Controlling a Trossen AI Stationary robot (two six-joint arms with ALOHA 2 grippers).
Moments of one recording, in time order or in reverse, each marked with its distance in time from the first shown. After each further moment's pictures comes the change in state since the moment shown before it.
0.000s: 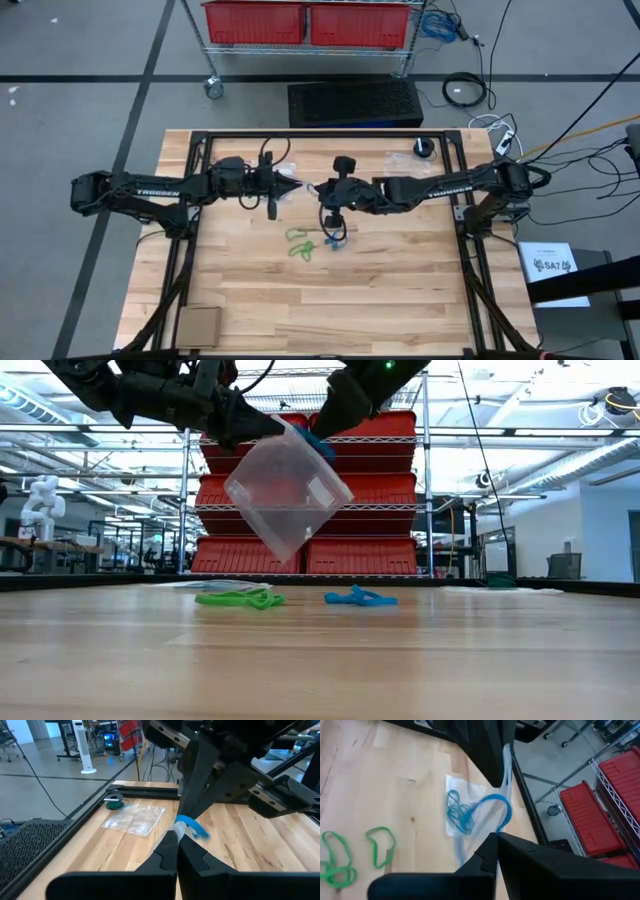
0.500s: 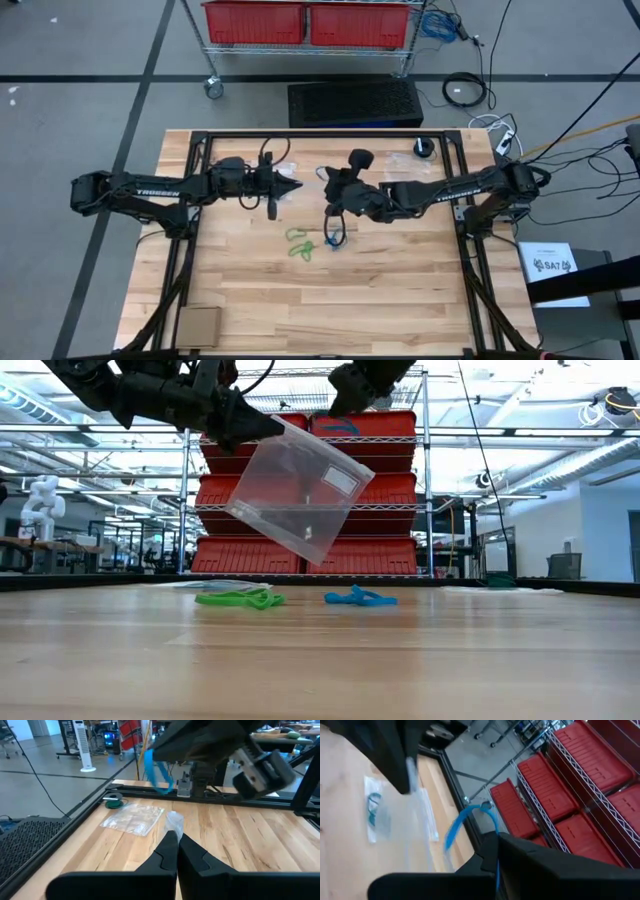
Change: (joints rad) left arm 0.000 0.000 0.000 0.001 -0.001 -0.027; right arm 0.066 -0.038 0.001 0.055 0.415 -0.094
